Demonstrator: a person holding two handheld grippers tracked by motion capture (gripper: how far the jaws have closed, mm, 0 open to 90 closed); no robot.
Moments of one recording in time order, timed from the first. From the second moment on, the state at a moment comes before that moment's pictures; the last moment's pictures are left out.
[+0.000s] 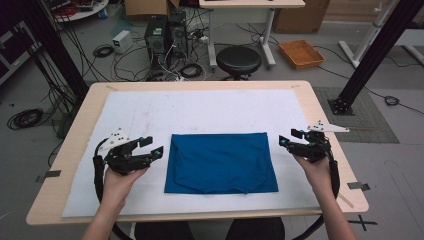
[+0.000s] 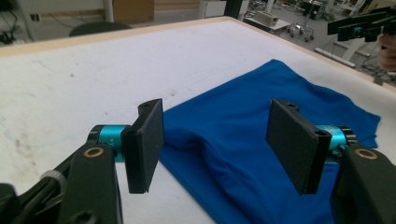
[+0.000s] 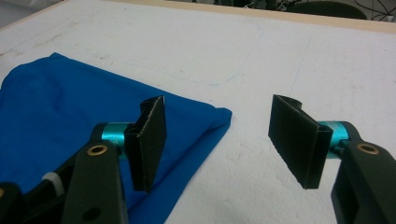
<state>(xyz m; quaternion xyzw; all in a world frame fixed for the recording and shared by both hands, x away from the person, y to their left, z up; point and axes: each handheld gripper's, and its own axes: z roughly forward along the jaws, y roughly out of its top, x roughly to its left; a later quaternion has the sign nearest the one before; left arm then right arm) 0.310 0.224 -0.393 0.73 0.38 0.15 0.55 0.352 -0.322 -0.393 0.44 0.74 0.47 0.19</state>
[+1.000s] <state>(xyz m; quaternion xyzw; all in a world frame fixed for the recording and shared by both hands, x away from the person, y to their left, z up) 0.263 0.190 -0.454 0.71 0.53 0.06 0.46 0.350 -0.290 -0.392 0.41 0.76 0.47 0.19</state>
